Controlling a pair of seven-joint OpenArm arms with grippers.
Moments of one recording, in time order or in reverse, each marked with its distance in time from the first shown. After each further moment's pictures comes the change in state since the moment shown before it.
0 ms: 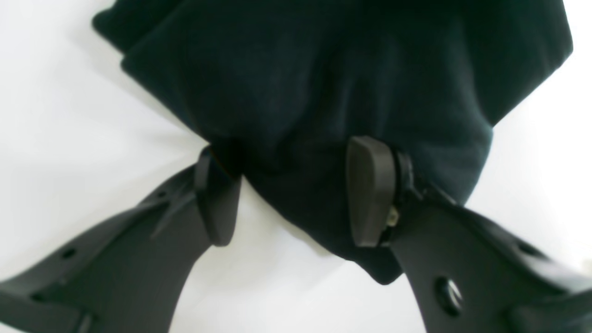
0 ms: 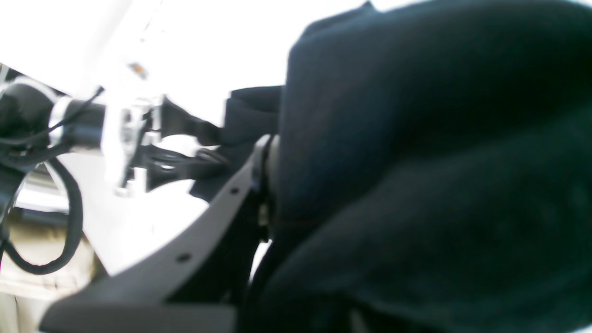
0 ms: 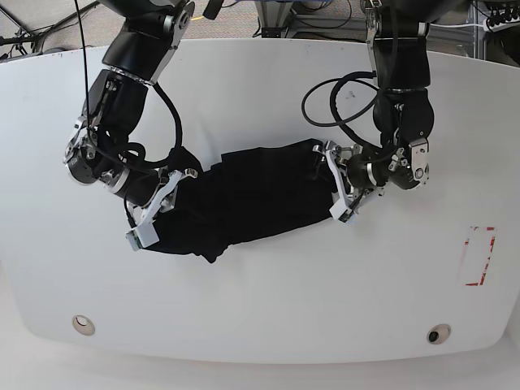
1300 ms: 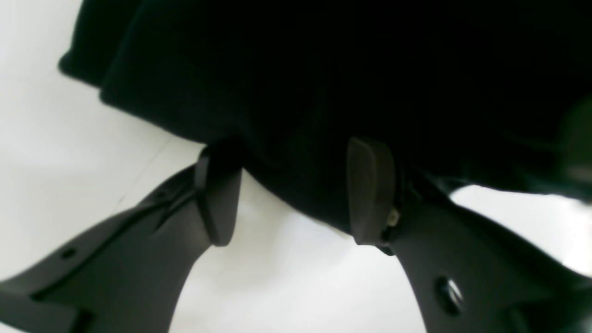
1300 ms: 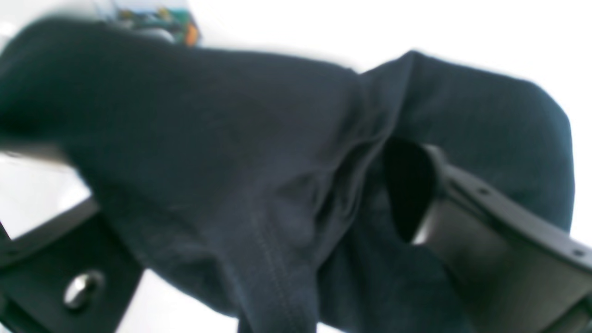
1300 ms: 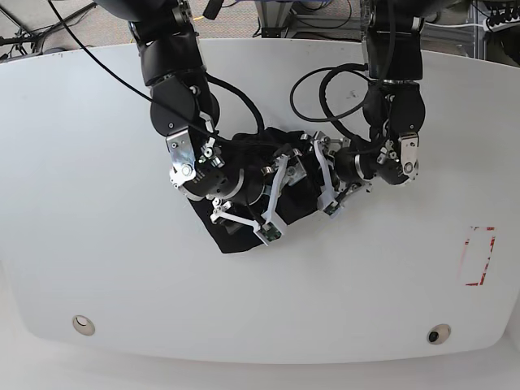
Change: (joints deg) left arm 2.5 0.6 1.1 5.8 -2.0 -0.2 2.3; right arm 1.2 -0.9 -39.7 0.2 -31.4 -17.5 12.8
